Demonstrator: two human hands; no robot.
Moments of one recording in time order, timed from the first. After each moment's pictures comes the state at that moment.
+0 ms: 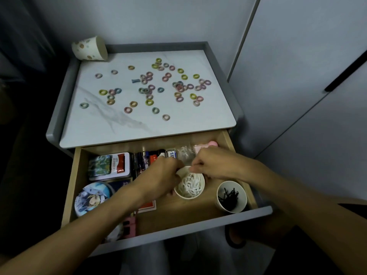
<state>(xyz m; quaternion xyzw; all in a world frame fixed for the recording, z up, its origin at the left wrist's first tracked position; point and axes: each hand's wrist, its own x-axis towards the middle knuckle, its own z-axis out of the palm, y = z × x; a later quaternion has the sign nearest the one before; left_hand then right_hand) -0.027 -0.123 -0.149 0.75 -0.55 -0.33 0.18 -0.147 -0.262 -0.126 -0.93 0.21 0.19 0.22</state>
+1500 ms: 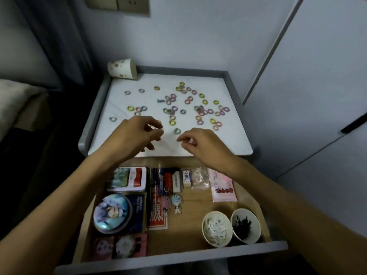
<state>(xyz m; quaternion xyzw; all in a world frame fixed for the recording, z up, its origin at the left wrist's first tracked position) 0.079 -0.109 -0.071 0.81 -0.40 -0.23 0.36 -0.066 -0.264 -0.105 -0.94 0.19 -0.07 0.28</state>
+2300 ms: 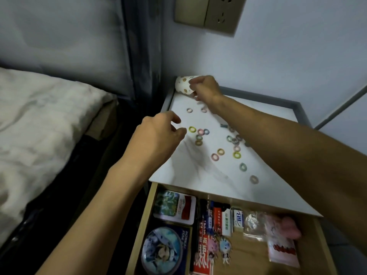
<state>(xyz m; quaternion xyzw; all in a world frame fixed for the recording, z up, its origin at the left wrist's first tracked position) 0.178 -0.066 -0.062 0.89 -0.28 -0.08 0.35 0.255 -0.292 -0.085 -0.83 0.29 -0.16 0.46</state>
